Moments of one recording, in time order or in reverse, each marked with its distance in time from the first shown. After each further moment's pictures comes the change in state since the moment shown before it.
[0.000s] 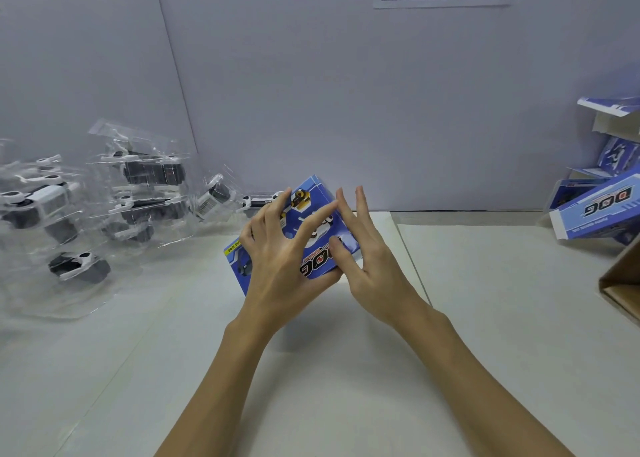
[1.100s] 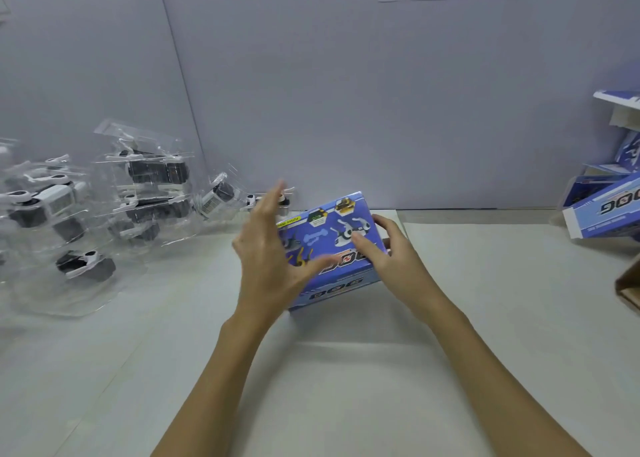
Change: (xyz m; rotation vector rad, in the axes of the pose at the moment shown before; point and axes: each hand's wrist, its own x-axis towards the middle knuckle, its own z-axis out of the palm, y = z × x) left_hand -0.001 -0.016 0.003 -0.208 0.053 -0.191; right_hand 0.004 0.025 -0.024 0.192 0.114 0.394
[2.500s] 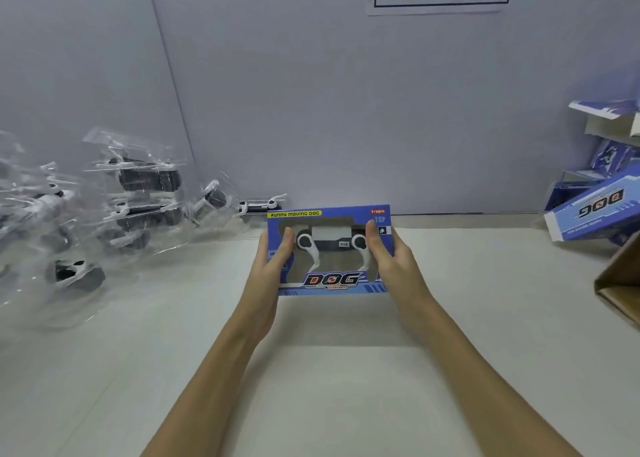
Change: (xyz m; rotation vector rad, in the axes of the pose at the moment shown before) left_hand -0.001 -0.004 0.007 -0.905 -0.291 -0.633; right_hand 0.003 0.008 0.001 0.229 0.071 -0.037
